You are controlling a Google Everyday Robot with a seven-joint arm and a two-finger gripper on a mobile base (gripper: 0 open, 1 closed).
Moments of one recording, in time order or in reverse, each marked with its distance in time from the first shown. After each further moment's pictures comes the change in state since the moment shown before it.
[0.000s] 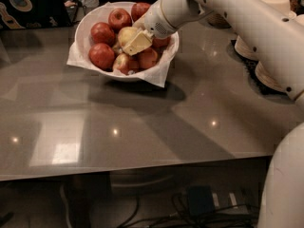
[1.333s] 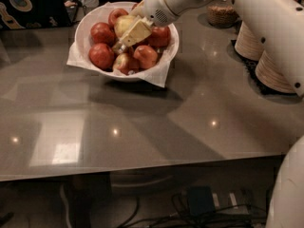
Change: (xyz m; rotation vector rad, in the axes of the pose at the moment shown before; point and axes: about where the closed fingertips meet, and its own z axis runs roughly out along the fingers) arm -0.039 0.005 -0.029 0.011 -0.047 -0.078
